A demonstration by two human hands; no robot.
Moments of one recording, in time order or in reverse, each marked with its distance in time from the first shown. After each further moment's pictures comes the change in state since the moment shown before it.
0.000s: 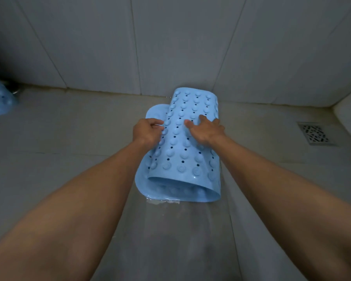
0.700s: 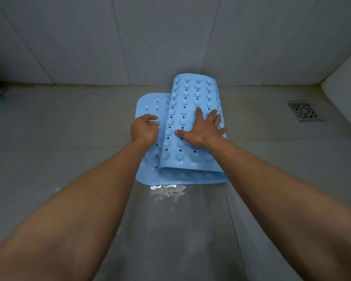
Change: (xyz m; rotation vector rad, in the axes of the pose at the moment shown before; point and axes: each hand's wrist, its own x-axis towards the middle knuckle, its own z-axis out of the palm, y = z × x) left_hand -0.025 -0.016 0.023 0.046 0.006 0.042; right_hand -0.033 0.030 0.028 -0.091 0.029 0.008
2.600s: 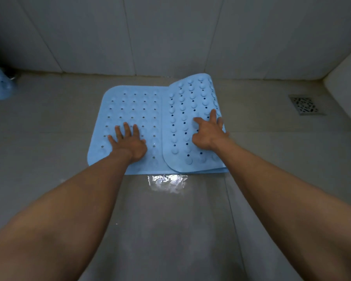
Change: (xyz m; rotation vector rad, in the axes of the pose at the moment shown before) left_hand -0.048 -0.065 -0.049 1.096 -0.224 -0.016; right_hand -0.045 0.021 0.010 -0.029 -0.076 -0.090
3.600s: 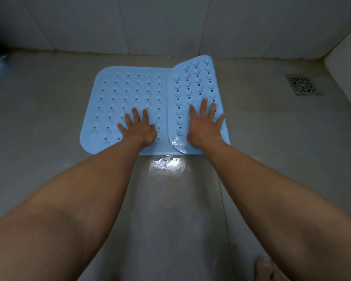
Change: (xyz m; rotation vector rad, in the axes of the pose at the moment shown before) left_hand -0.030 0.049 0.019 -0.099 -0.019 -0.013; right_hand -0.029 0.022 0.046 -0.308 0.141 -0.082
